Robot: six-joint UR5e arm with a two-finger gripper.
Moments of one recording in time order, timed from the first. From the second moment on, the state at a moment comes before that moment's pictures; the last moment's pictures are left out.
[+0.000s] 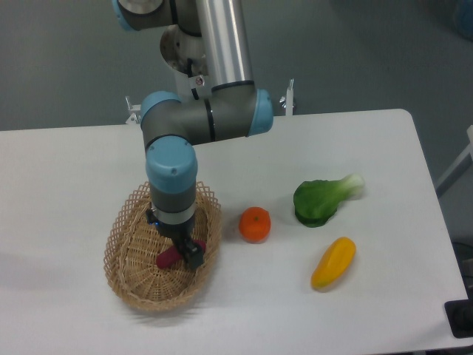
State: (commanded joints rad) arm 2.15 -2.02 -1.74 -0.88 1.48 1.10
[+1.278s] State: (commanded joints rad) arm 2.14 -2.06 -1.75 -0.79 1.49 1.02
